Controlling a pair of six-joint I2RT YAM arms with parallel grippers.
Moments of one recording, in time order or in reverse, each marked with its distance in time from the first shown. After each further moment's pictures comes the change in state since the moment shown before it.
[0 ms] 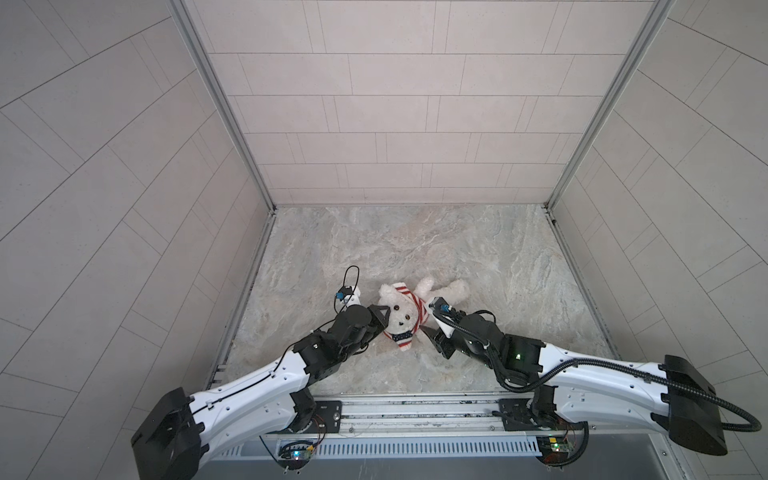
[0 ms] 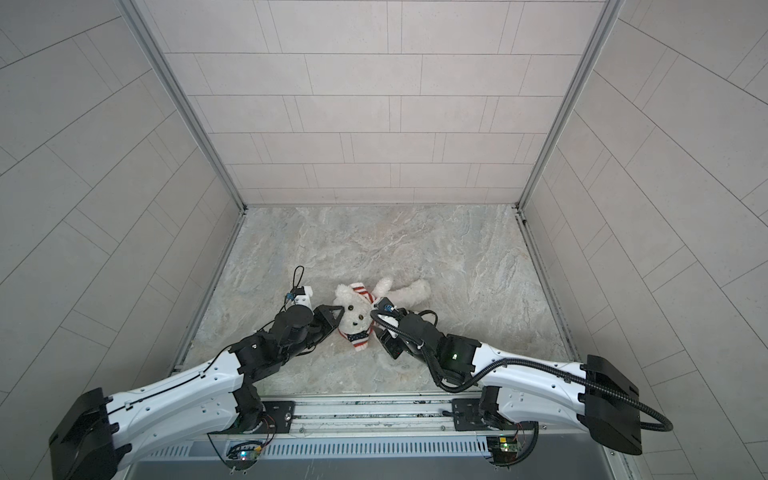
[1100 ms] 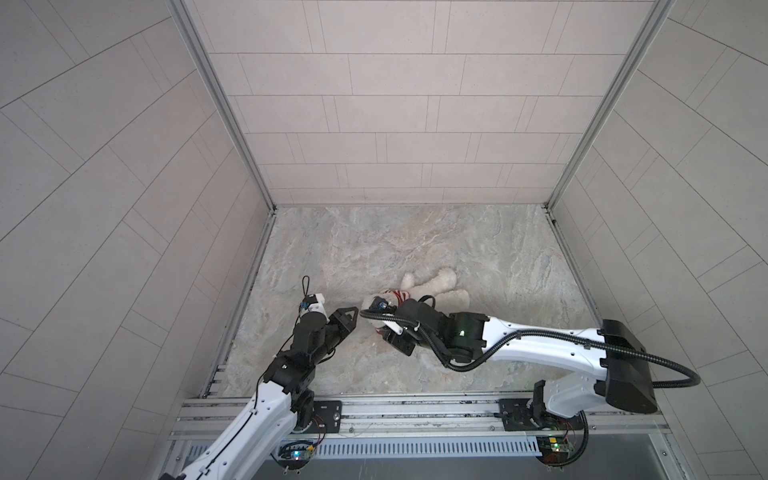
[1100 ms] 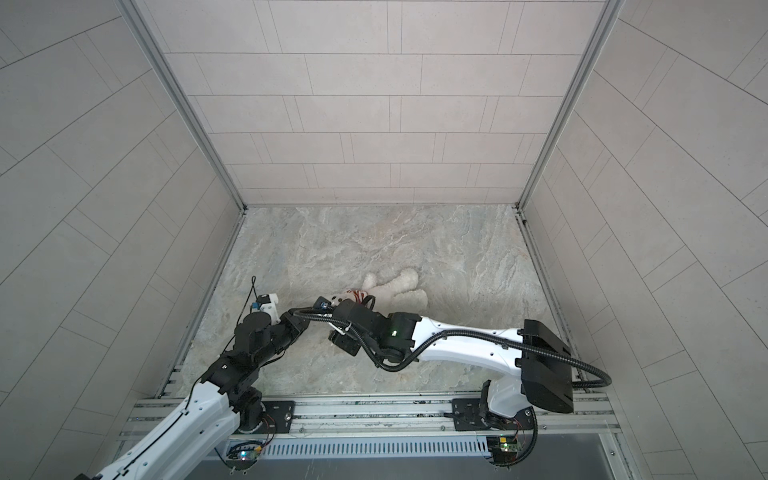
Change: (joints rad) left arm 0.510 -0.312 -0.269 -0.024 0.334 0.174; right arm 0.127 0.480 0.592 -0.343 -0.023 -0.101
